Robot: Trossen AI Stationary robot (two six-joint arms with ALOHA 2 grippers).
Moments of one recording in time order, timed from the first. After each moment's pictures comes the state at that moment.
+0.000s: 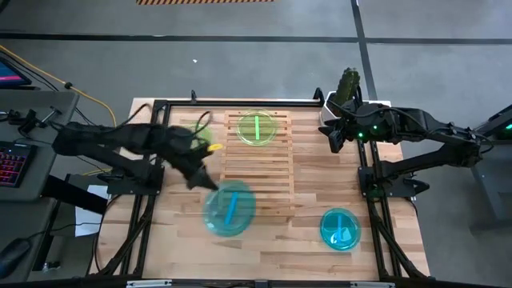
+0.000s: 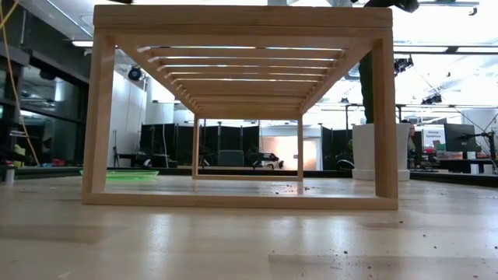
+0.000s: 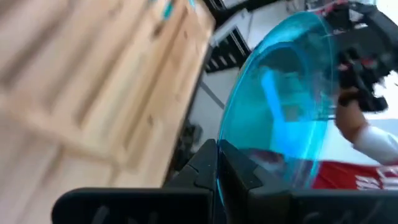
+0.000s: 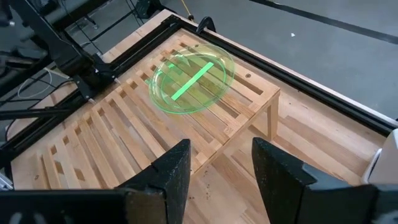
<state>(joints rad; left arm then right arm) -0.11 1.09 1.15 -0.66 0.37 -0.95 -0.06 0.97 1.29 -0.95 0.34 0.60</state>
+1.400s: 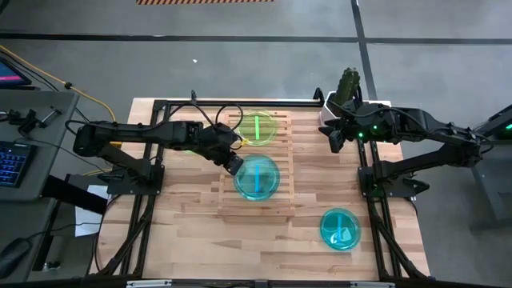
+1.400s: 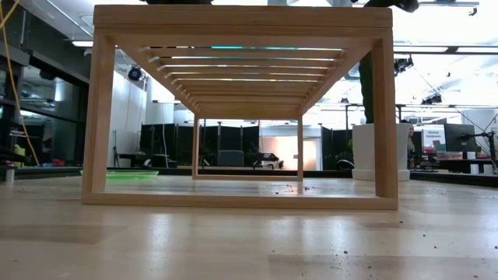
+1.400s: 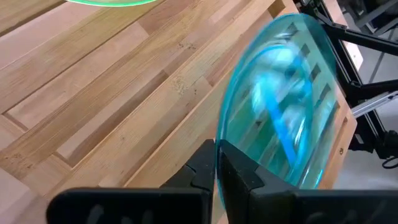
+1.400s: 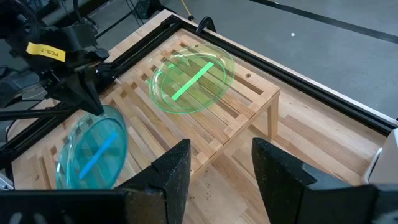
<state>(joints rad) 0.05 1.39 1.21 -0.69 0.07 -0.84 -0.06 0.97 1.29 -0.95 0.34 0.61</state>
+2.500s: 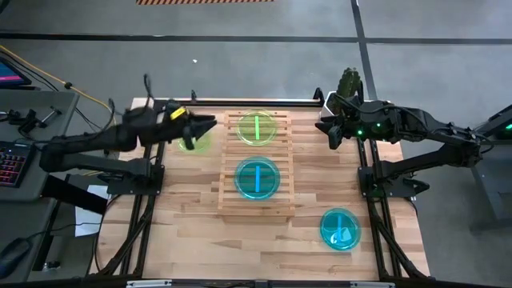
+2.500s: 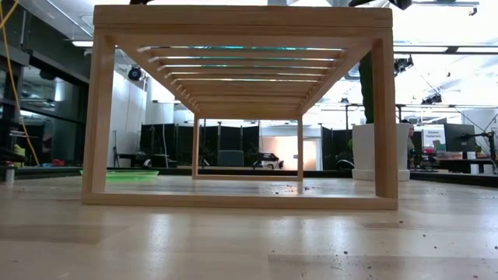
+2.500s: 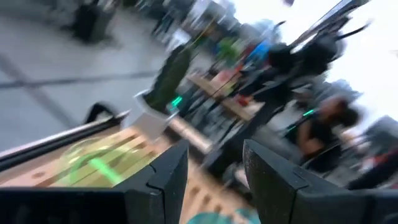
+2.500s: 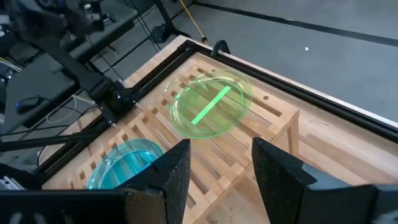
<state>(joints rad) 0.15 0.79 0.84 -0.07 -0.19 -0.56 -0.06 0.97 1.29 -0.83 0.34 0.63</state>
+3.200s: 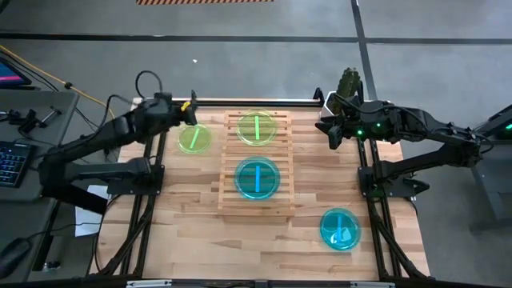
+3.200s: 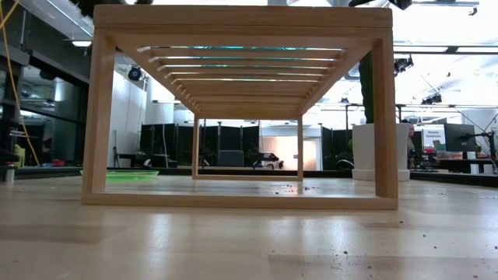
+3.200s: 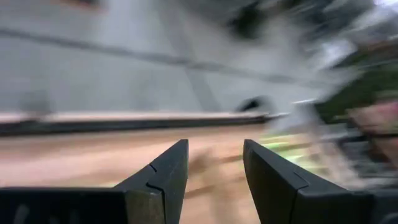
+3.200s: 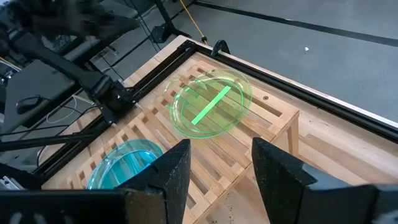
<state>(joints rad) 0.43 0.77 0.84 -0.52 -0.44 -0.76 -0.06 0.97 1.29 -0.83 0.34 0.63</state>
